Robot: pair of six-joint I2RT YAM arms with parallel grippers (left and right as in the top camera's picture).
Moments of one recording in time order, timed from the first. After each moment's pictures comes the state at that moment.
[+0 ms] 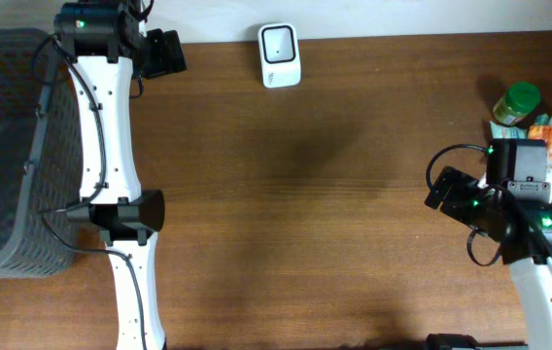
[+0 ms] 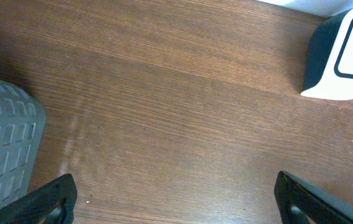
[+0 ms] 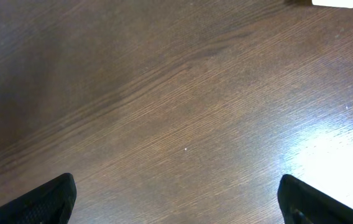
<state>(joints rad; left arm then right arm) -0.05 2.50 3.09 -1.69 -0.06 -0.27 -0.08 1.10 1.14 -1.12 0.08 0.44</state>
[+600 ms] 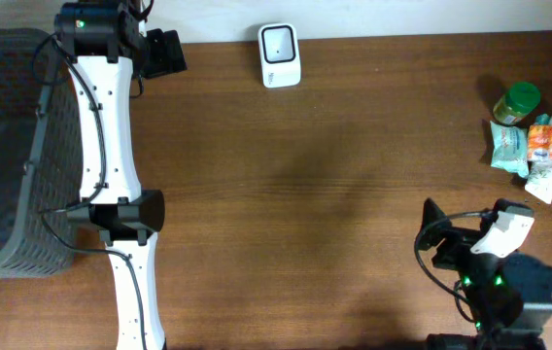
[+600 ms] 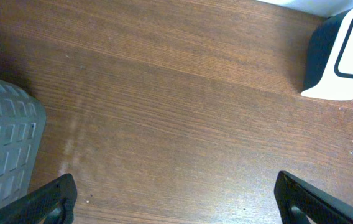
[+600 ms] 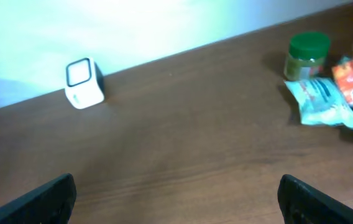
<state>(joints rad) -0.05 2.50 3.09 -1.69 -0.06 -0.27 -0.08 0.33 0.54 -0.55 -0.07 0.25</state>
